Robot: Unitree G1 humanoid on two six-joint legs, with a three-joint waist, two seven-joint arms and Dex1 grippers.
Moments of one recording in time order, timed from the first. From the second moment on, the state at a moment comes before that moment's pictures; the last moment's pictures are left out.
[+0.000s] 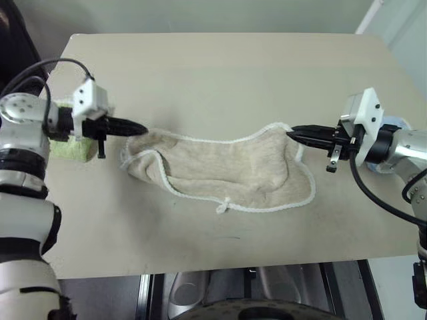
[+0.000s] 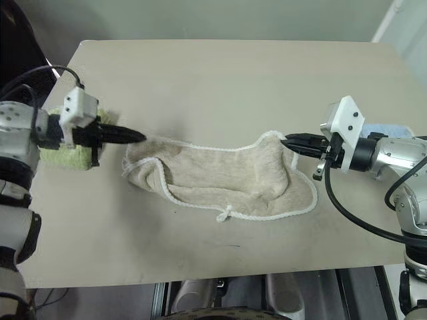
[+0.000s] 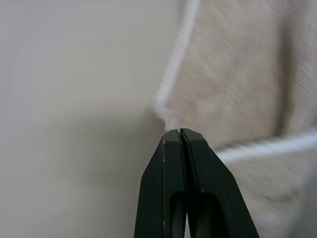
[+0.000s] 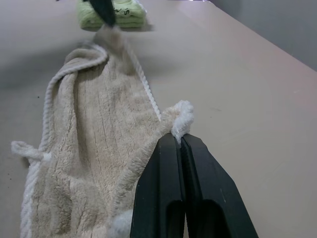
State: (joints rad) left arm -1.06 0.95 -0.38 1.13 -0.48 -0.31 -1.56; right arm -0.41 -0.84 -0.10 -0.38 0.53 0.58 0.98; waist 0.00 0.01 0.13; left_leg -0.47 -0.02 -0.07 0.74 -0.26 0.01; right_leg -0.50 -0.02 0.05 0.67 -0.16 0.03
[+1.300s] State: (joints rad) left arm -1.14 0.89 0.08 1.28 -0.13 -0.11 -1.28; right arm -0.60 -0.85 -0.14 -0.04 0.38 0.37 0.94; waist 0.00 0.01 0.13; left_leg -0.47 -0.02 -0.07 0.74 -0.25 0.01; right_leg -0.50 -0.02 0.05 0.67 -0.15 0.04
